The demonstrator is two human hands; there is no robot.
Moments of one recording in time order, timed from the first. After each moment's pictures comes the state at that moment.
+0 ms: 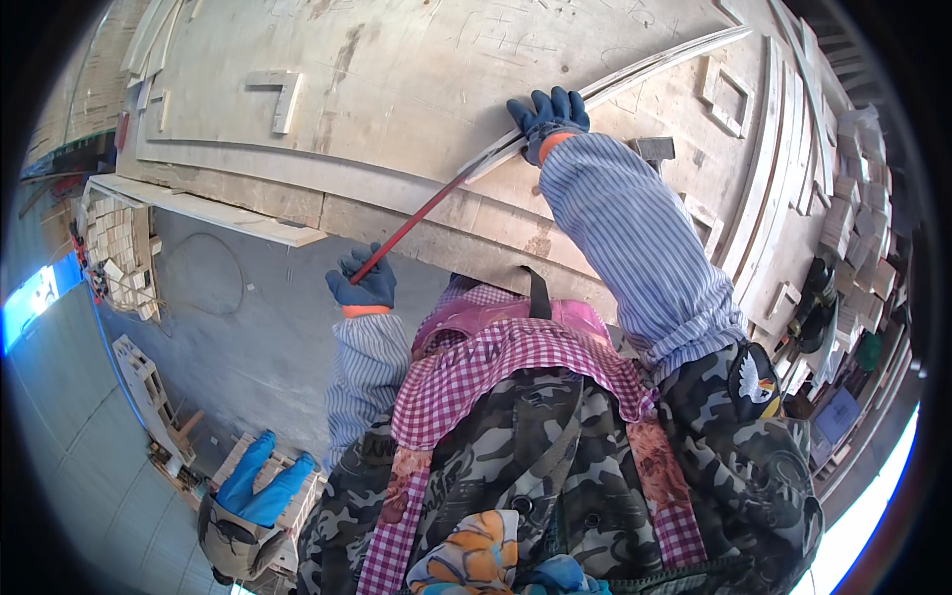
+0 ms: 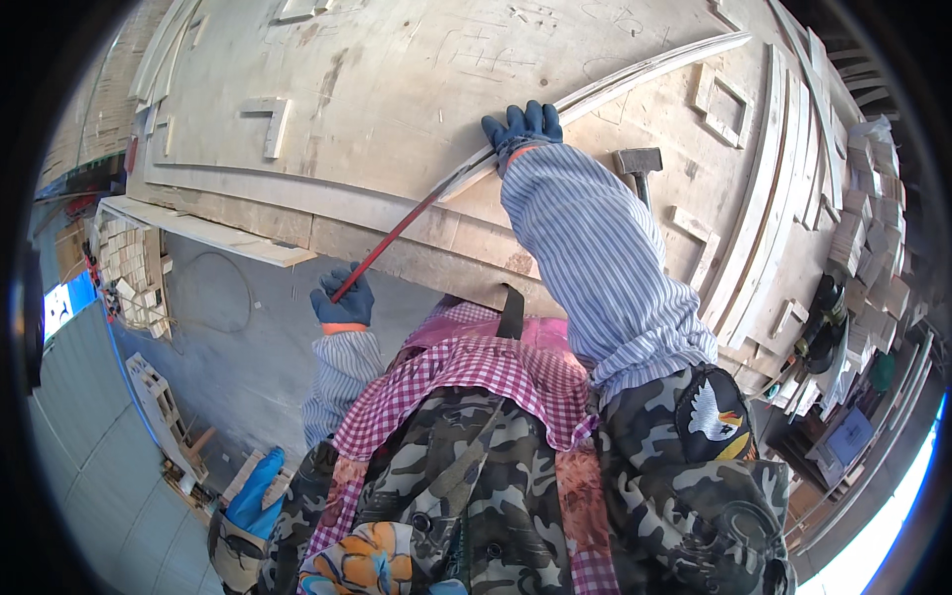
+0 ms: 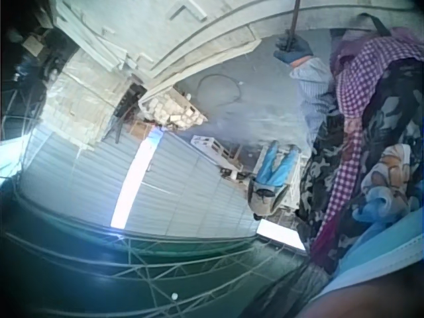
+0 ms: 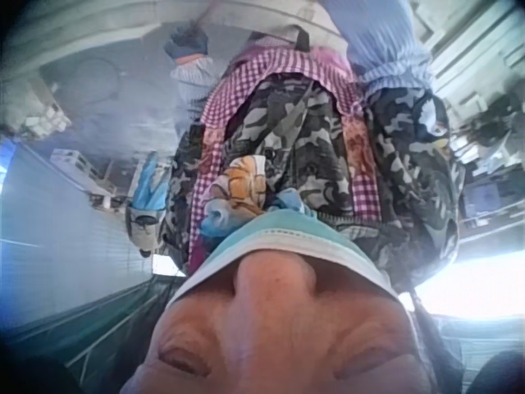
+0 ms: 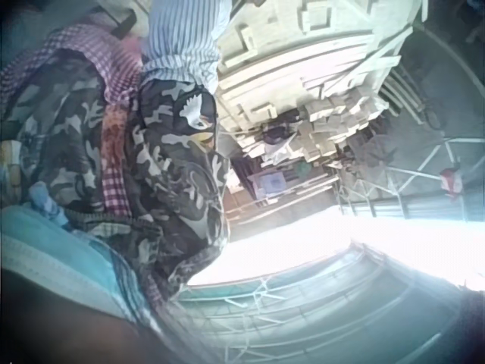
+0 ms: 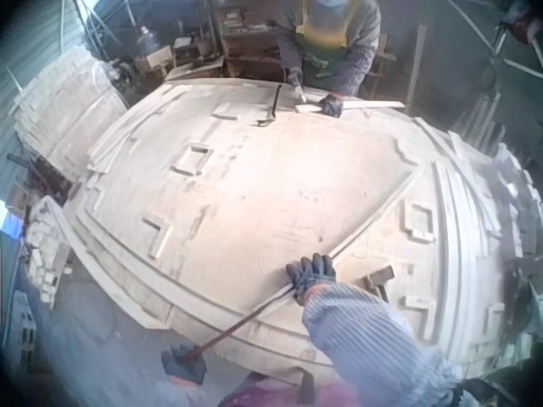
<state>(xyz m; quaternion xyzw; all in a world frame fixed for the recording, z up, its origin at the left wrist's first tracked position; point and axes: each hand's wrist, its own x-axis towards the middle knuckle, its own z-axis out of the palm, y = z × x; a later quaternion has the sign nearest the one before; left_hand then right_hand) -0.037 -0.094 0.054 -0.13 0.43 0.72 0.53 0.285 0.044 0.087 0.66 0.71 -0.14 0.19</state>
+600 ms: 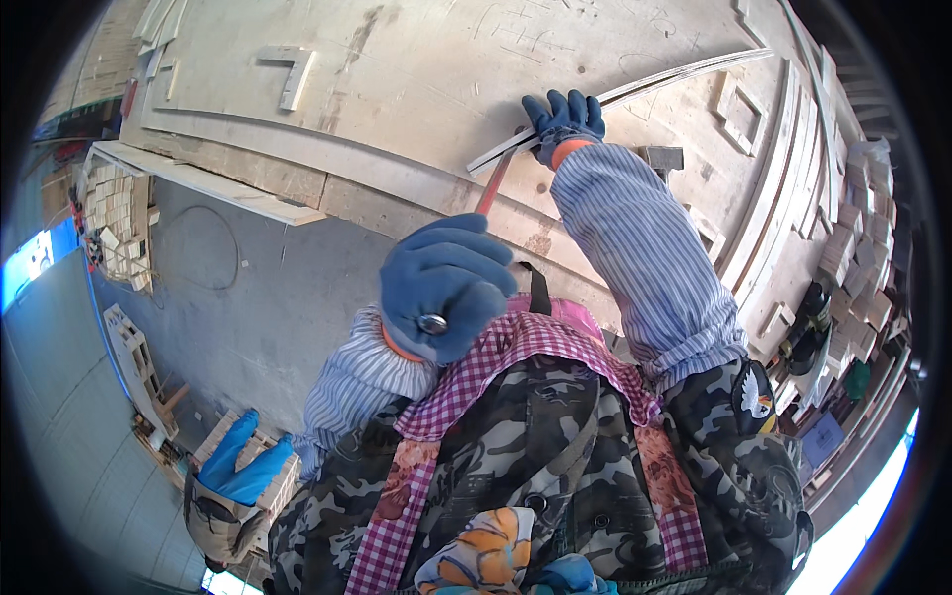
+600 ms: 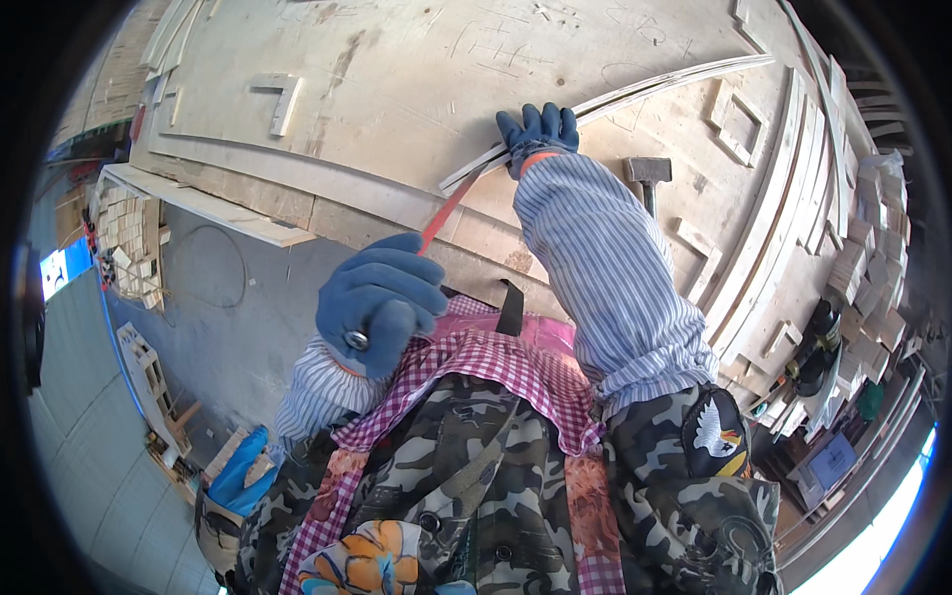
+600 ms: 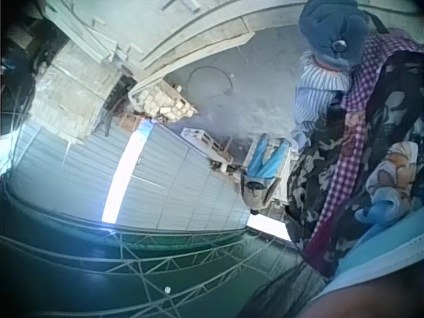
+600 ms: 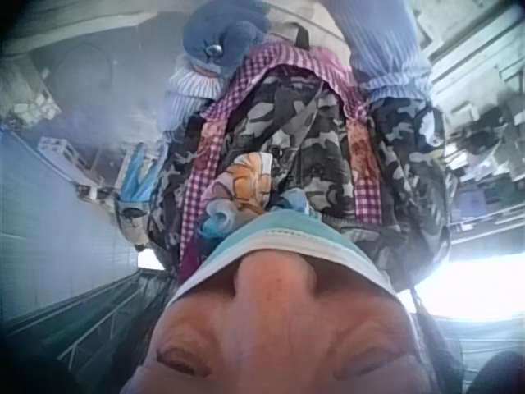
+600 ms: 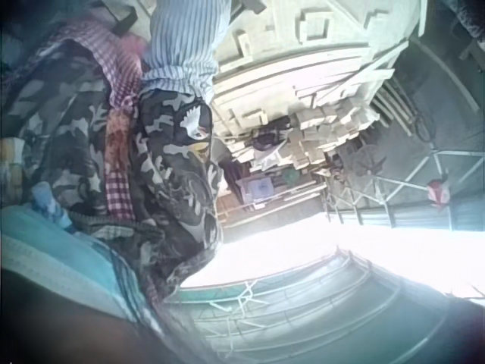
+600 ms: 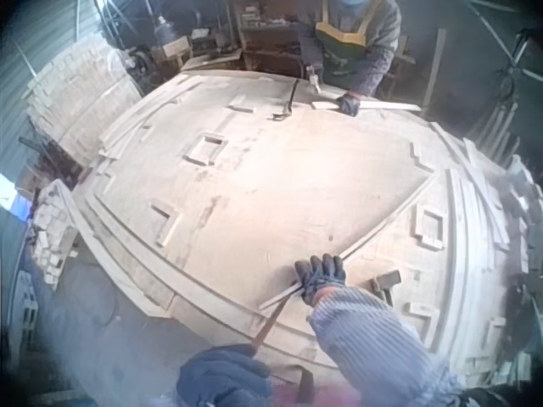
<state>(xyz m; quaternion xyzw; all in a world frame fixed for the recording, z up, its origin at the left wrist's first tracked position) 0.072 -0.051 0.245 0.72 0.31 0.42 0.45 0.287 0.032 0.066 0.67 0.73 -0.08 0.13</state>
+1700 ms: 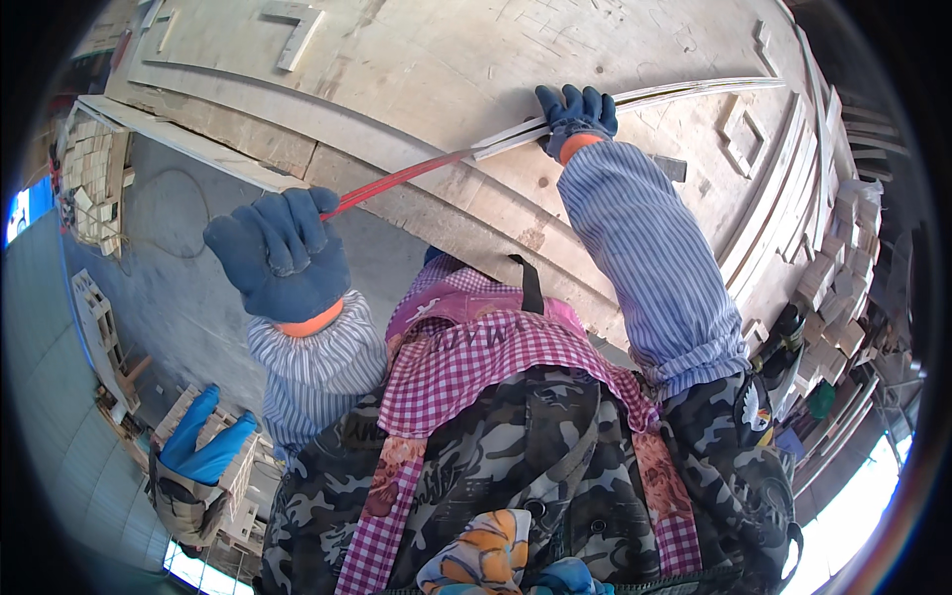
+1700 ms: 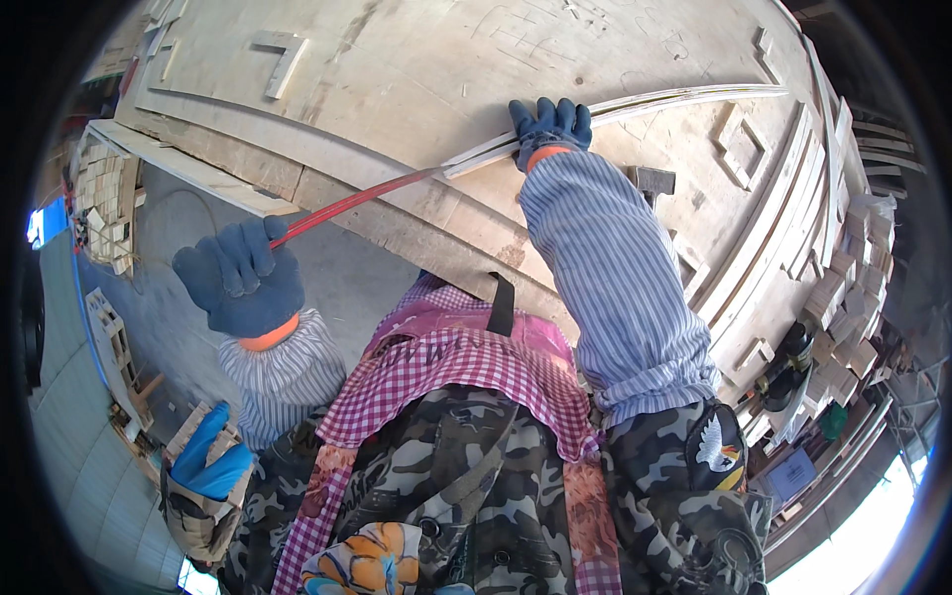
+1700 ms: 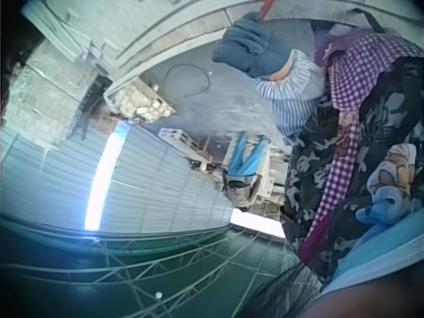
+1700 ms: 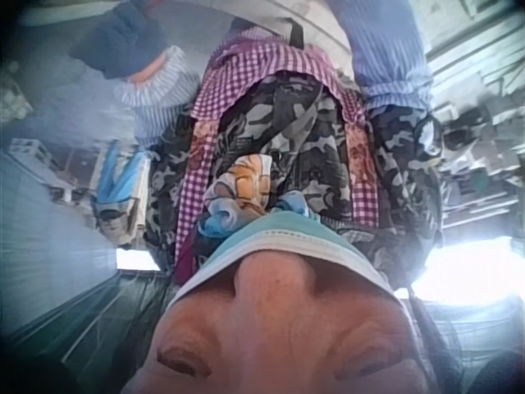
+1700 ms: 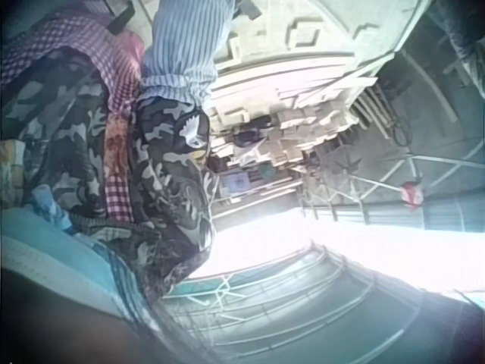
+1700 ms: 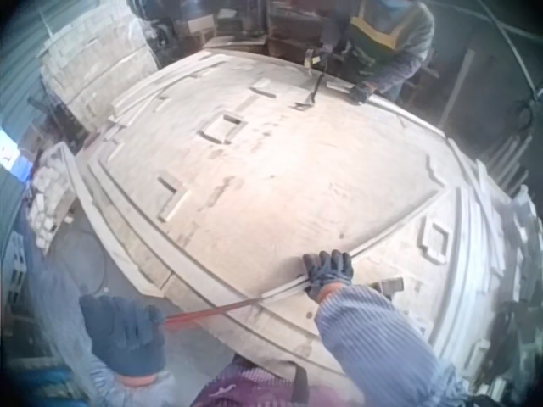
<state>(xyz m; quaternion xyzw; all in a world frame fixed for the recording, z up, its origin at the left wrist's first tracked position) -0.007 -0.035 0.221 0.34 0.17 0.69 0.61 0.282 0.038 0.074 0.66 0.72 -0.08 0.21</state>
